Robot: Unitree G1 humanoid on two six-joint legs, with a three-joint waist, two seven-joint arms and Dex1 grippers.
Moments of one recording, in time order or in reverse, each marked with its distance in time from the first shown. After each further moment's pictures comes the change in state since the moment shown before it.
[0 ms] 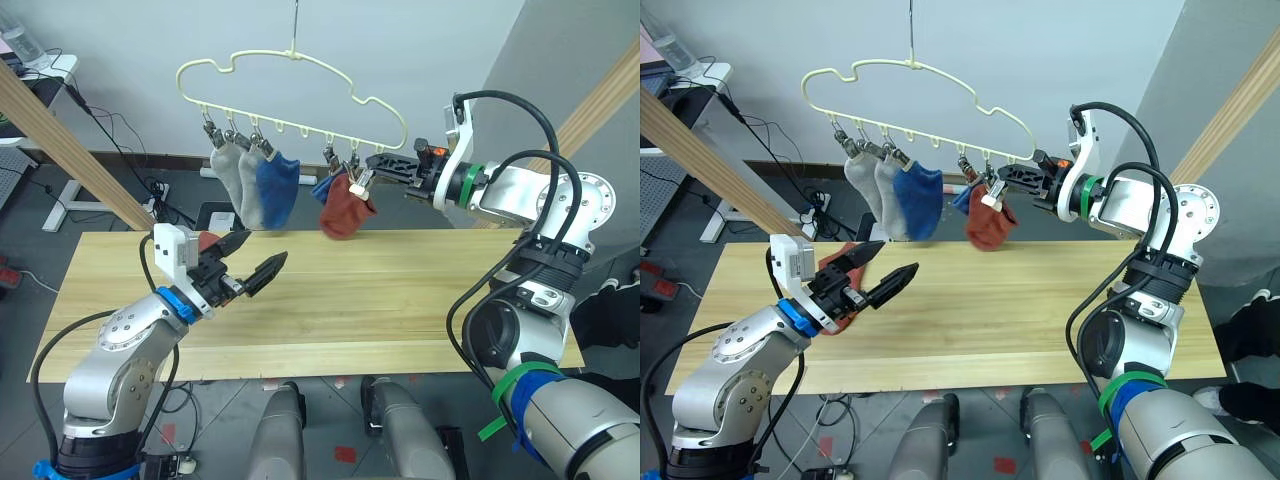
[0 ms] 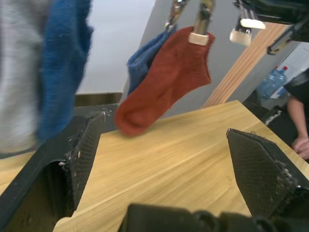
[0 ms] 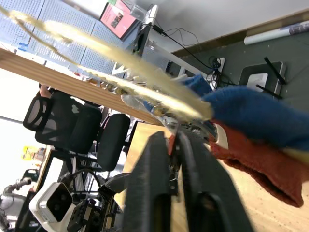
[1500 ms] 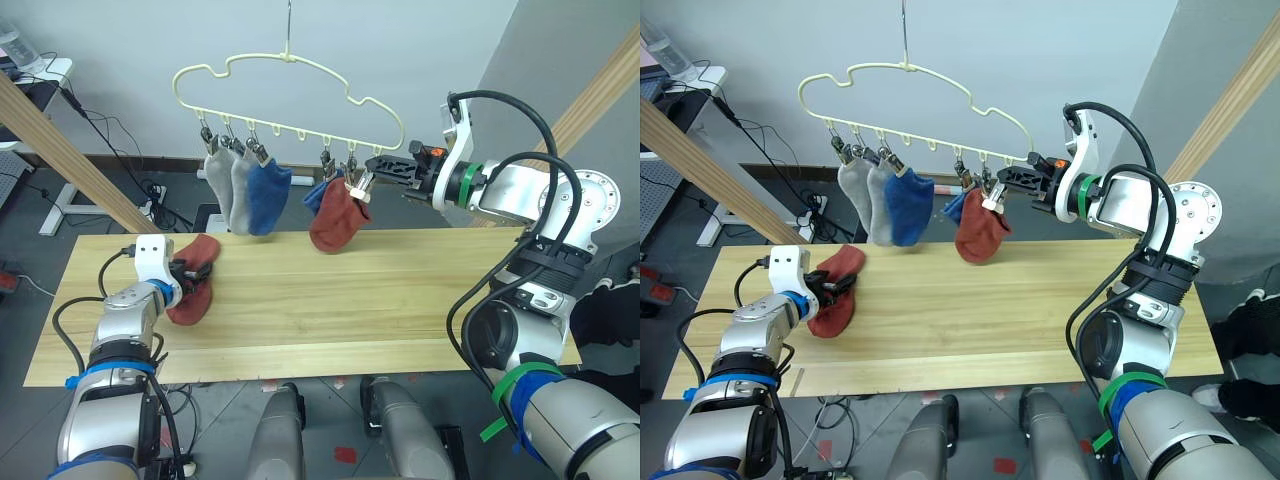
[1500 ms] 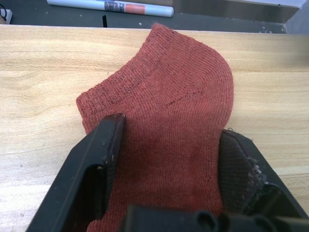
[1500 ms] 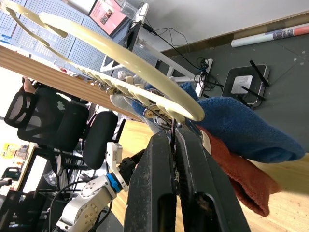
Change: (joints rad) left arm -0.502 0.048 -0.026 1.244 0.475 -0.288 0.061; right arm 0.002 0.000 0.036 -0.054 0.008 0.027 -0.038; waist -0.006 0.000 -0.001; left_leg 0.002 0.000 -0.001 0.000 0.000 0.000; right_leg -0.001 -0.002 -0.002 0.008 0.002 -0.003
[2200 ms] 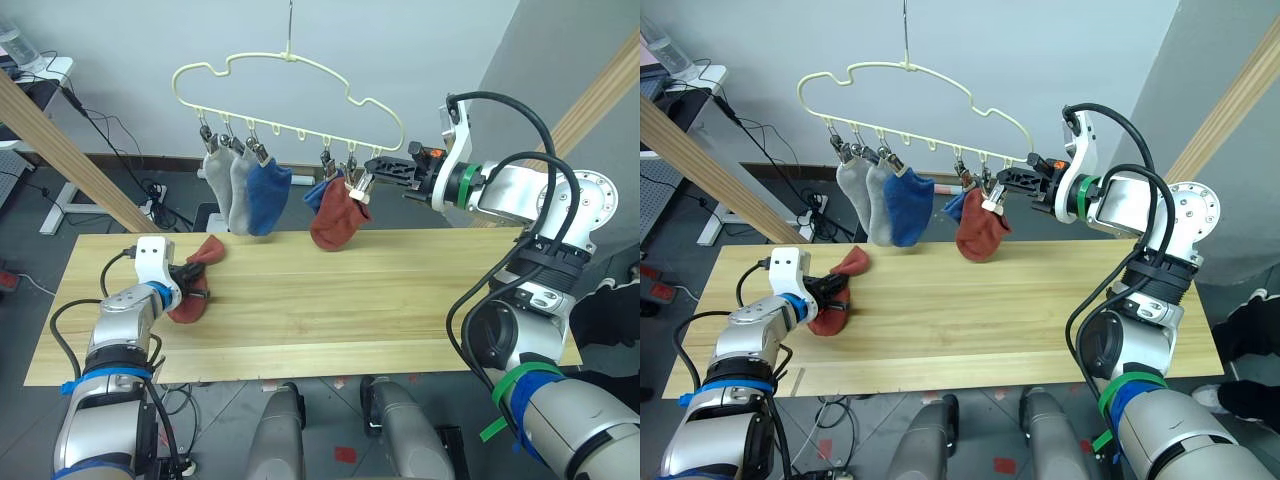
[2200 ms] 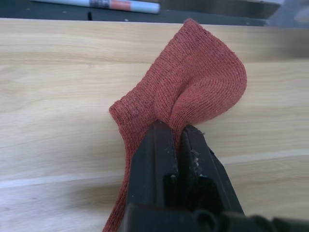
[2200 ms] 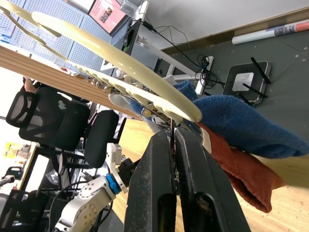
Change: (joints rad) left arm 0.094 -0.005 0.002 -0.186 -0.036 0.062 -0.088; right arm -0.001 0.002 -0.002 0.014 -0.003 -0.002 0.002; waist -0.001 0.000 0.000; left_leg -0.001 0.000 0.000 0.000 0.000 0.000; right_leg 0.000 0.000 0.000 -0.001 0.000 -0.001
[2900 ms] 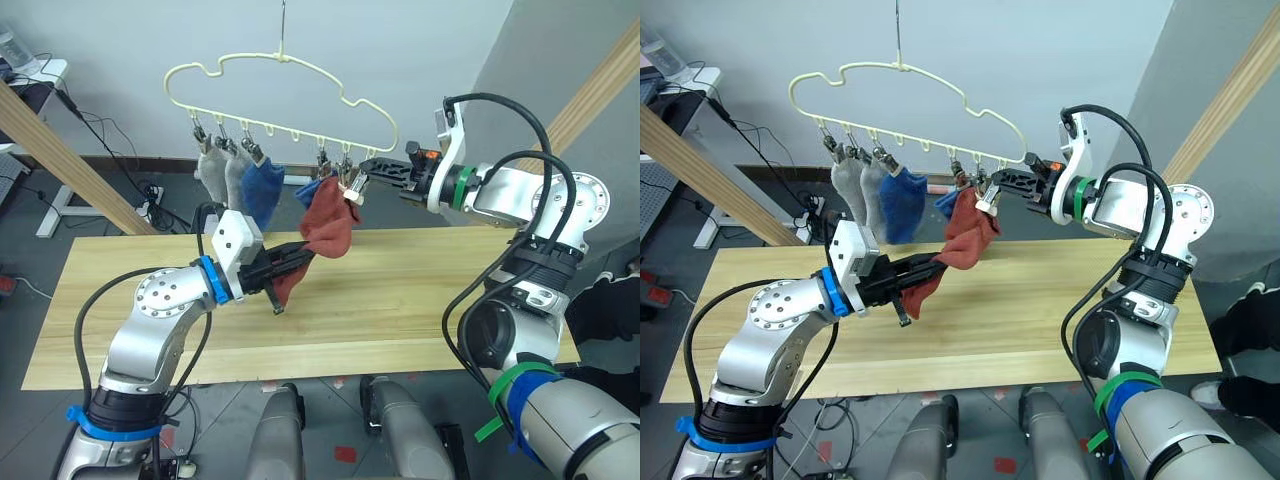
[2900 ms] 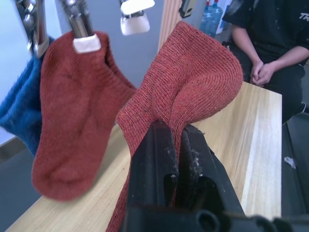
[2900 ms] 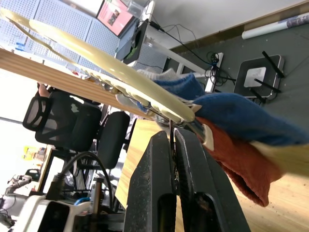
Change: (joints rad) left arm 0.169 -0.044 -0.229 -0.945 -0.157 0.037 -0.246; right arm -0.006 0.024 -0.031 0.039 0.032 0.002 -0.013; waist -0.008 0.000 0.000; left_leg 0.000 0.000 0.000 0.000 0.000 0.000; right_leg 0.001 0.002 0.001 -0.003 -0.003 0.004
